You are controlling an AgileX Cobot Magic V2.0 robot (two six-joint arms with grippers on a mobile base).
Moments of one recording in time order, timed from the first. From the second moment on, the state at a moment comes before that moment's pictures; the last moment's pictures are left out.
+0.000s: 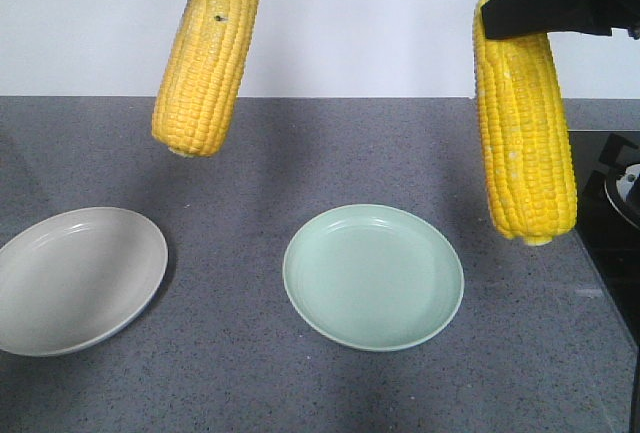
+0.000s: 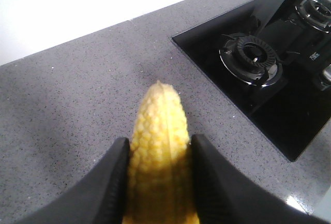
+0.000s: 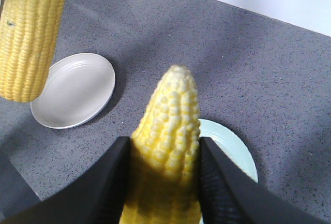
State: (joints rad) left arm -0.36 1.74 -2.24 -0.44 1.28 0.08; right arm 0.10 1.35 -1.71 0.60 1.27 -0.38
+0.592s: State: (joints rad) left arm -0.36 1.74 -2.24 -0.44 1.28 0.08; right arm 0.10 1.35 -1.71 0.60 1.27 -0.38
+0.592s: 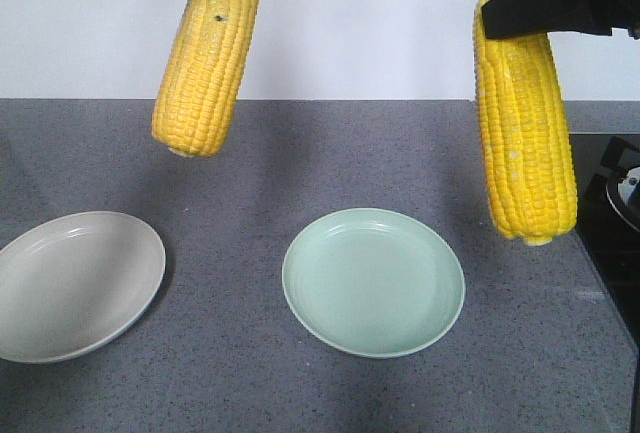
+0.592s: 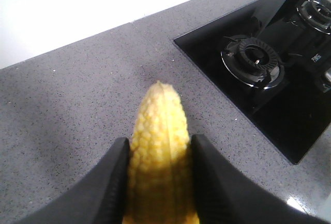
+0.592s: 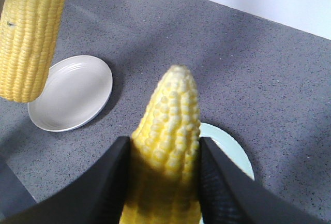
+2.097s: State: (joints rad) left arm -0.36 1.74 -2.24 -0.44 1.28 0.08; right arm 0.10 1.35 -1.71 0.60 1.27 -0.38
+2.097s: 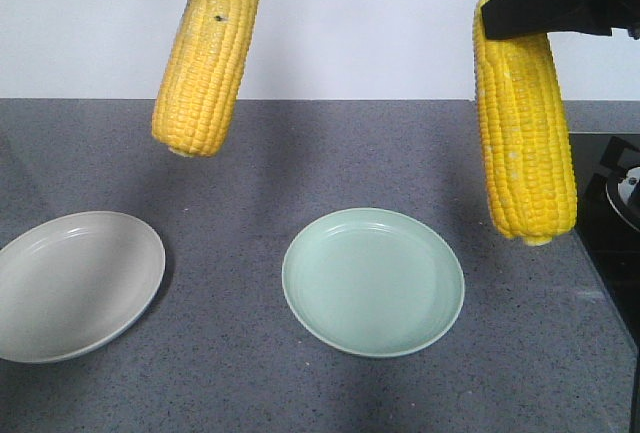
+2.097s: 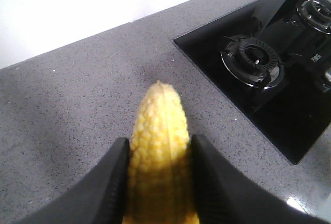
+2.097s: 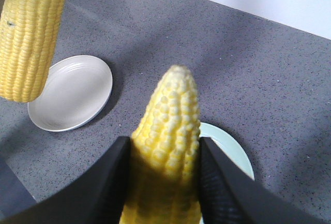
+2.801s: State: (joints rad) left arm -0.36 1.74 -2.24 -0.37 1.28 0.08; right arm 0.15 1.57 -1.71 0.79 1.26 -0.48
